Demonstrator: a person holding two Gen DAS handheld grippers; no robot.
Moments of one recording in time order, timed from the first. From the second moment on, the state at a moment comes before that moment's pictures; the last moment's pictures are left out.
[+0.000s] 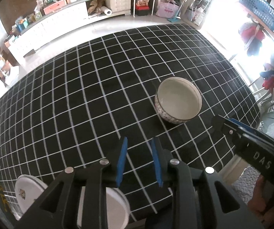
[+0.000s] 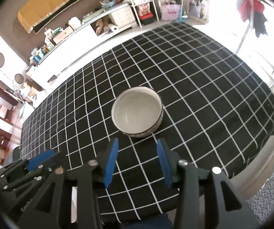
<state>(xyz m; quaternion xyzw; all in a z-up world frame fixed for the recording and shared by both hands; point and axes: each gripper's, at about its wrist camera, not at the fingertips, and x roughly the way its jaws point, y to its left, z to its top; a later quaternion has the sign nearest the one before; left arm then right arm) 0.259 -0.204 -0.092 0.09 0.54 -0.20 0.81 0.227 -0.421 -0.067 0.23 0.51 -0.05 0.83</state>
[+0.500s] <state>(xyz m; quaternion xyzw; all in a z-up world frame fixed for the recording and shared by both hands) 0.318 -0.260 -0.130 0.08 0.58 -0.22 0.78 0.275 -0.462 -0.106 0.25 0.55 -0.04 0.80</state>
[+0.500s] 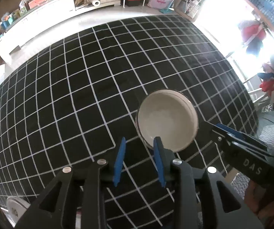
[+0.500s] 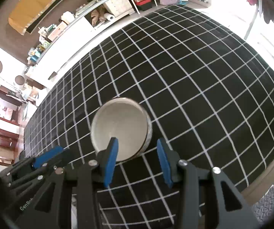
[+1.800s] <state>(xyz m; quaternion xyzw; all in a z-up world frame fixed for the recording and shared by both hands) 0.270 -0.213 -0.177 0.11 0.60 -0.22 0.76 0.229 -0.407 -0.135 0.23 0.58 -0.04 0.78</state>
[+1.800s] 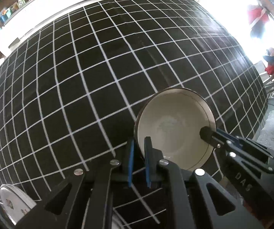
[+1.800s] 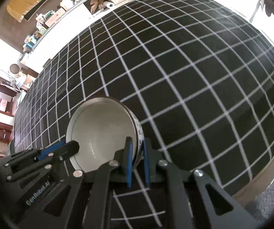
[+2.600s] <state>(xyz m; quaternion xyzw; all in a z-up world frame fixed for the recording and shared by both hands) 0.225 -0.096 -0.083 0.06 0.54 -0.19 0.82 0.203 -0.319 -0.043 0.17 0.53 -0.01 0.83</state>
